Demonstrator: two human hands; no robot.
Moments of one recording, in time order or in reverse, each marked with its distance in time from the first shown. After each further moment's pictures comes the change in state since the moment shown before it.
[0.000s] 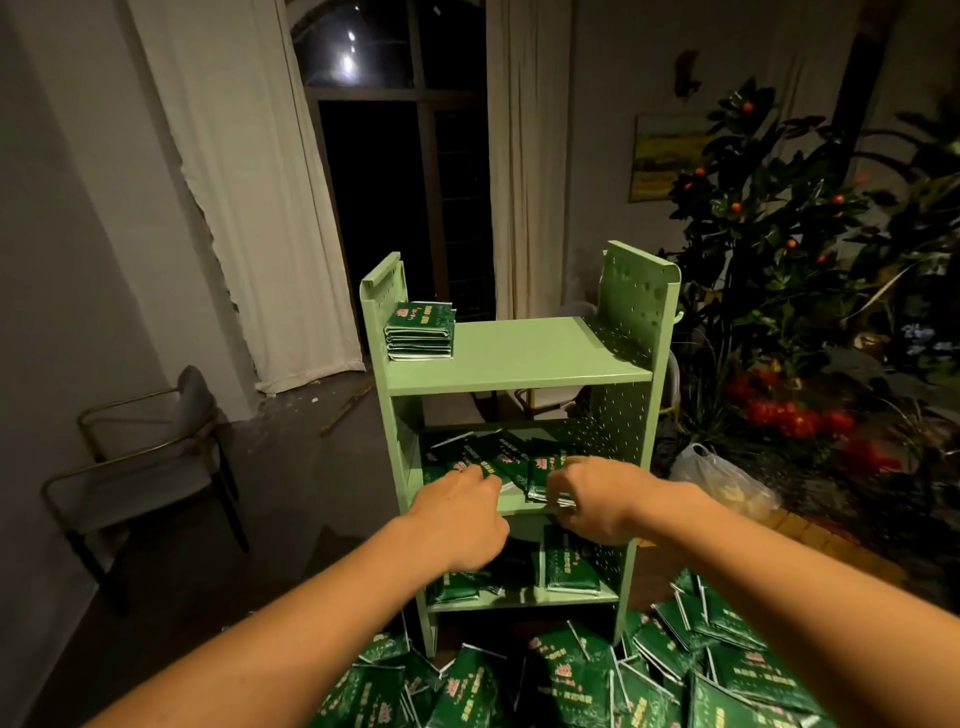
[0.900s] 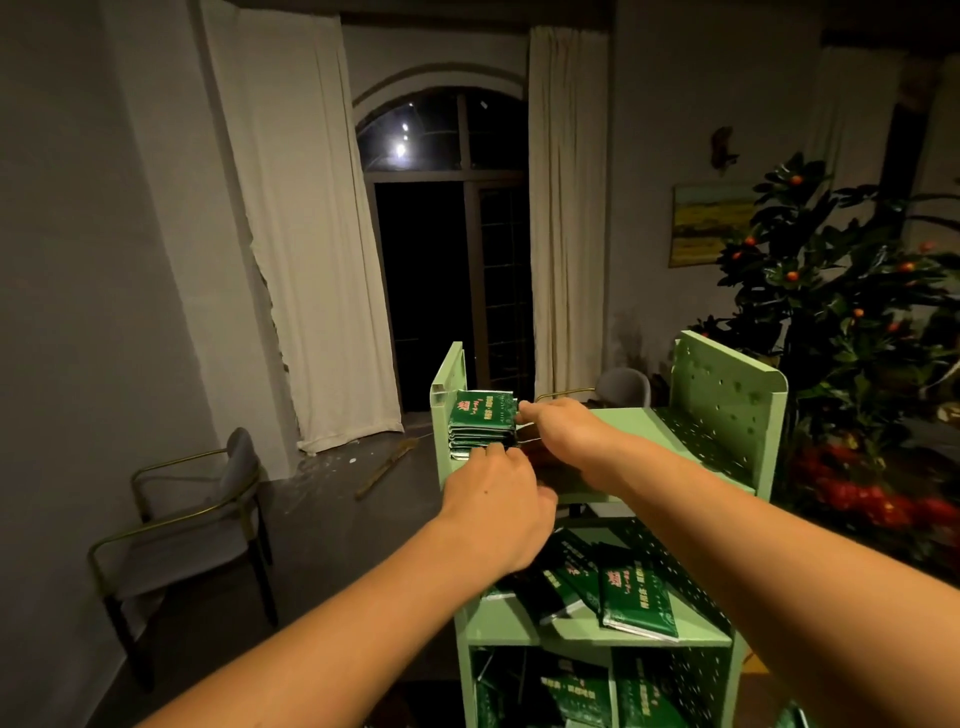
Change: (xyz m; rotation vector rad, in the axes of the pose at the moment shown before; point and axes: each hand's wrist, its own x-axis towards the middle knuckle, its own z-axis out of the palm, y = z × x) left_hand 0.018 -0.033 -0.103 0.062 0.344 -0.152; right_hand 0.093 -0.076 -0.130 1.131 0.303 0.098
